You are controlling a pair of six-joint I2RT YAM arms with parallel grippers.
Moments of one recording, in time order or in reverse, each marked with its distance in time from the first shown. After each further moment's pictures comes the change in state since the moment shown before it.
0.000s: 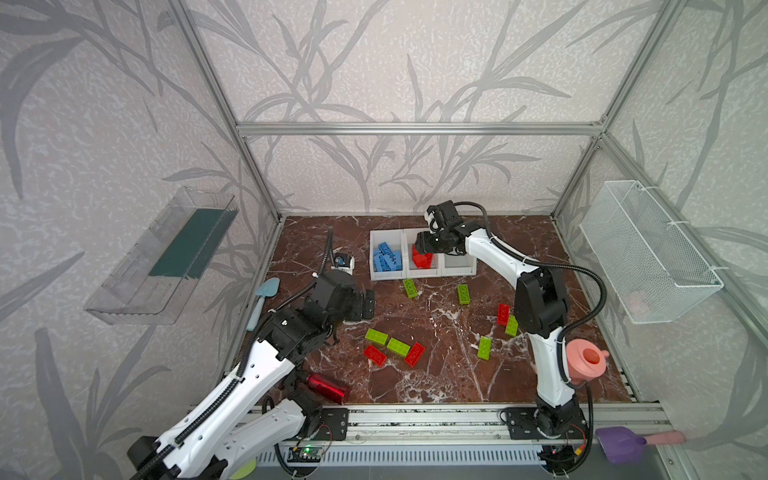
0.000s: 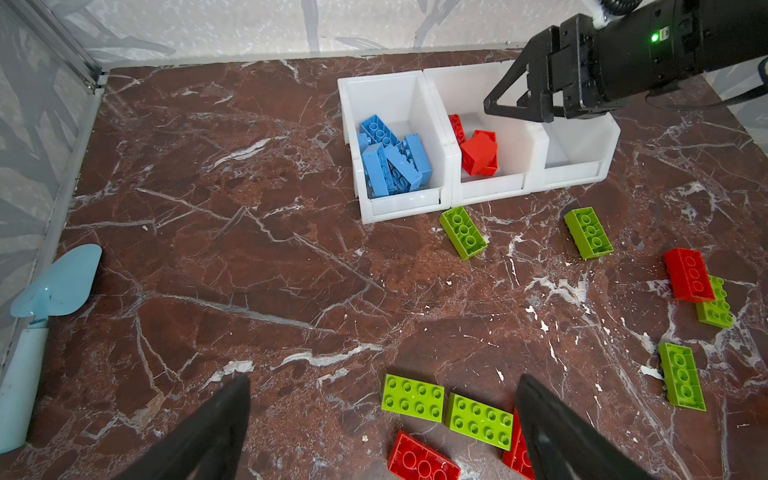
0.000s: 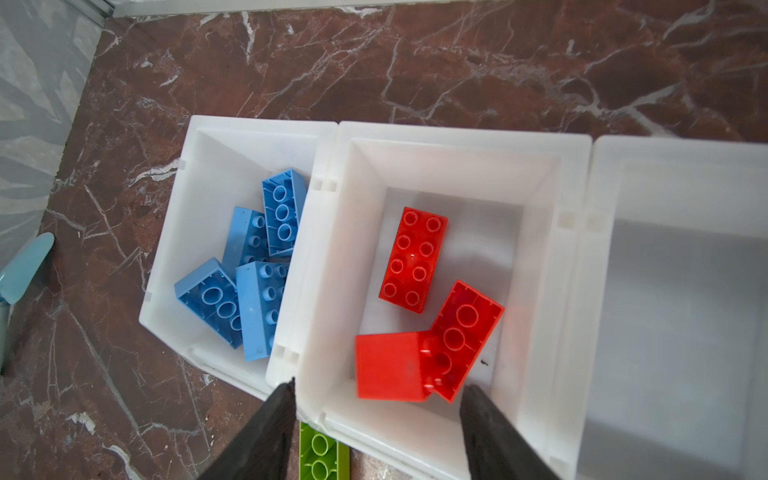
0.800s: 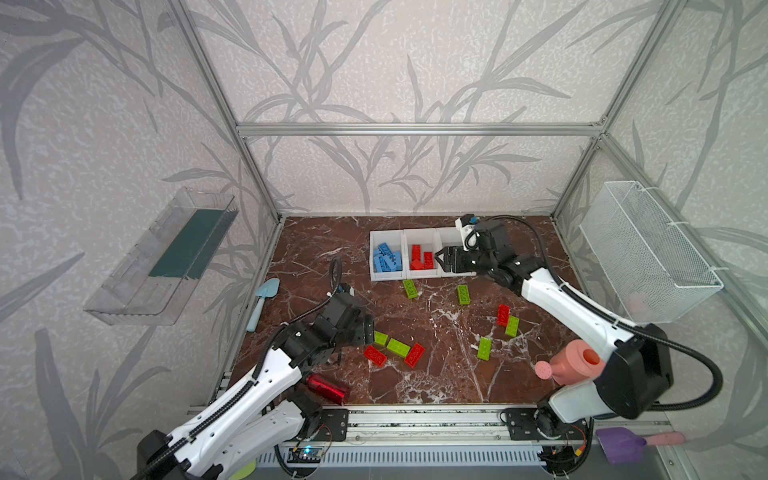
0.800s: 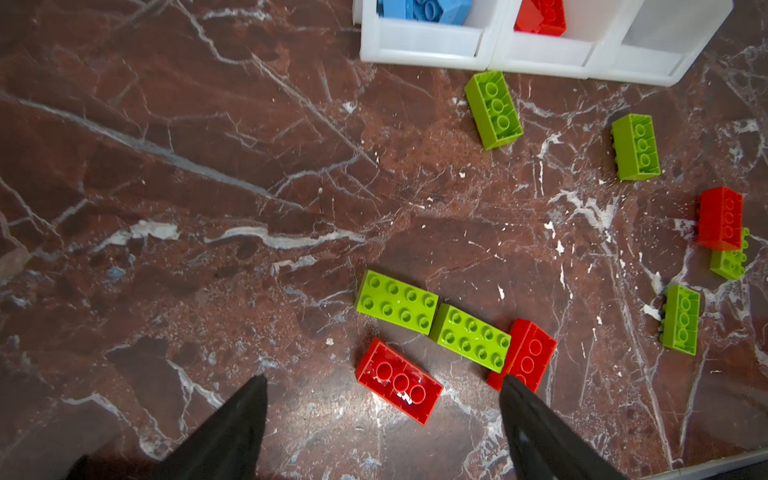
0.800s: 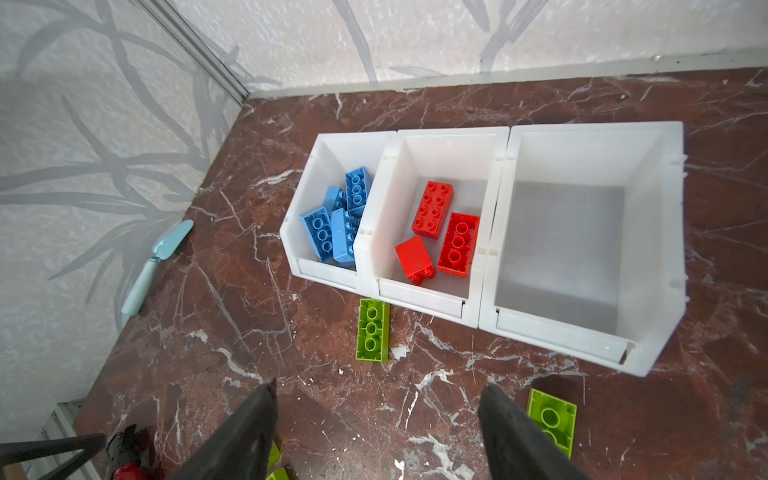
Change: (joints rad) left arm -0.055 -0.060 -0.269 -0.030 0.128 -0.318; right arm 0.002 -0.757 -0.750 0.257 -0.014 0.046
